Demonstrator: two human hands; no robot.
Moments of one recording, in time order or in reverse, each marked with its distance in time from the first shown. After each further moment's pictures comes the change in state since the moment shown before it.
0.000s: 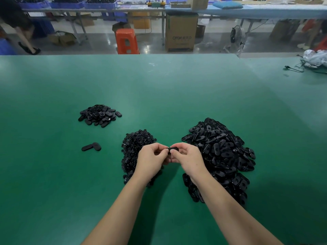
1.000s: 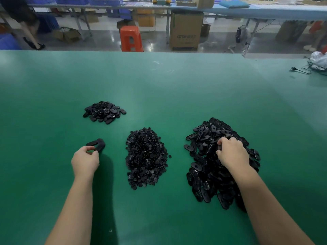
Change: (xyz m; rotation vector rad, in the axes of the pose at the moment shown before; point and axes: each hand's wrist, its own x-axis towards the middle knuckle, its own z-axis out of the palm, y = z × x) left_hand 0.026 -0.103 -0.166 0.252 0.631 -0.395; right_hand 0.027 -0.010 -0.108 -1.399 0.250 0.075
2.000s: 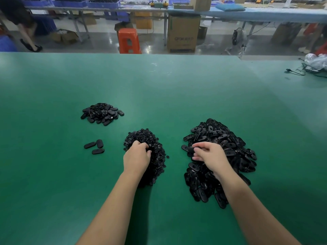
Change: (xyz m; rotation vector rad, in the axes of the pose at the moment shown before) left_hand -0.093 0.066 0.093 0.522 -0.245 0.596; right_hand -0.034 -0.041 0.003 1.168 -0.198 0.032
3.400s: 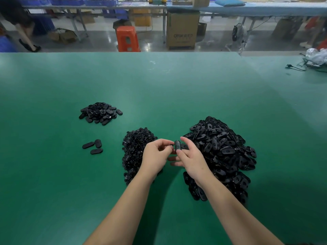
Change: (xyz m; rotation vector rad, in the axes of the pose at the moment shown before) left_hand -0.032 0.067 -0.017 -1.053 -0.196 -0.063; right_hand -0.018 0.005 0.055 0.343 -0.215 -0.050
